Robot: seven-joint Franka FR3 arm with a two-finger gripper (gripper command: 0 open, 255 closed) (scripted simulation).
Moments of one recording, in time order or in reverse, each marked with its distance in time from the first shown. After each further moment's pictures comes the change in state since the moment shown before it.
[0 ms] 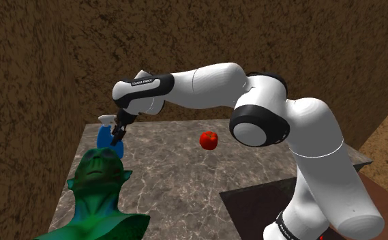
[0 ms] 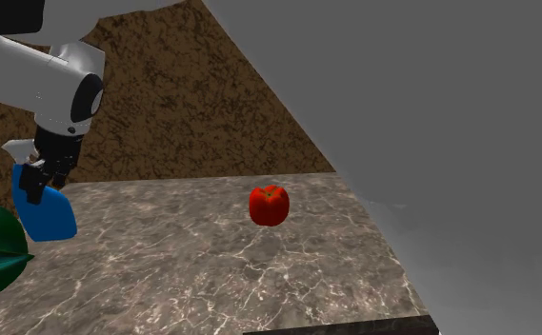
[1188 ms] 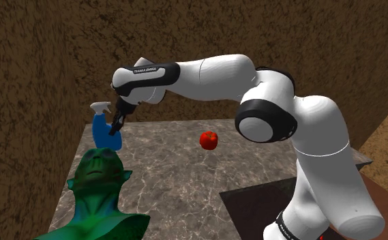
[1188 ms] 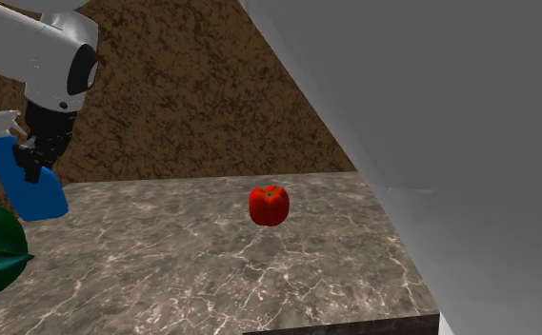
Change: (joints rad) arm 0.014 -0.051 -0.032 0.029 -0.051 -0.069 0.058
